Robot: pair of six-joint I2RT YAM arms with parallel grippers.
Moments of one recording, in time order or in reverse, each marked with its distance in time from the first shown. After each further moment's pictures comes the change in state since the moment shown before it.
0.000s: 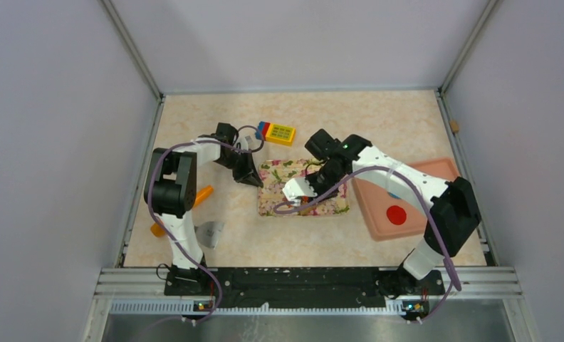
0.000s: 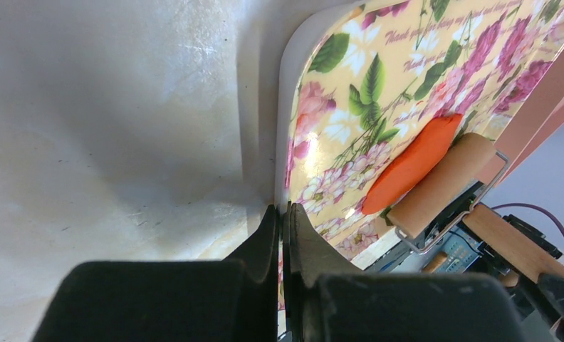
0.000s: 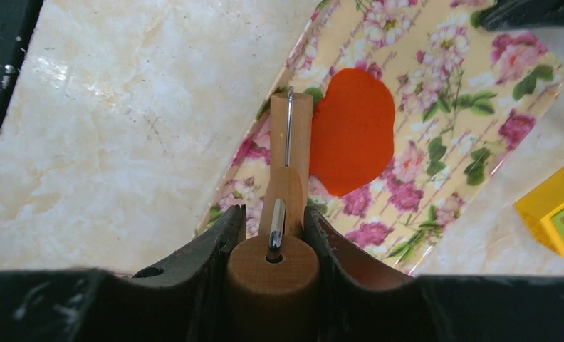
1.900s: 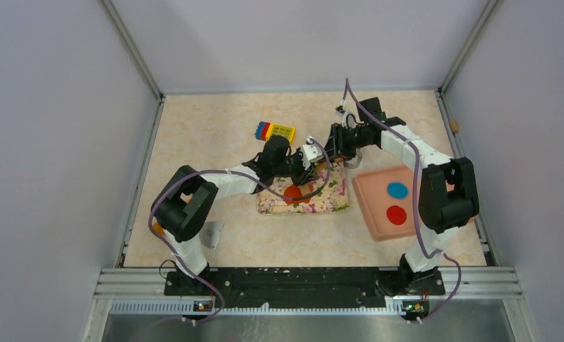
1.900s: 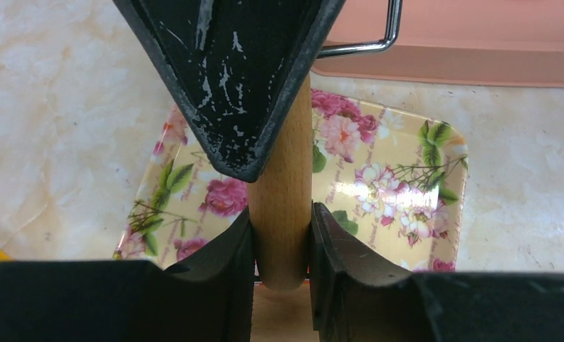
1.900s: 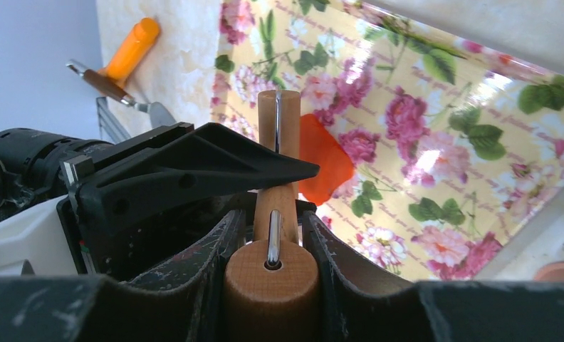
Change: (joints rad) left arm -0.497 -0.178 -0.218 0.863 -0.071 0.659; right arm -0.499 0.148 -0.023 0.494 -0.320 1.688
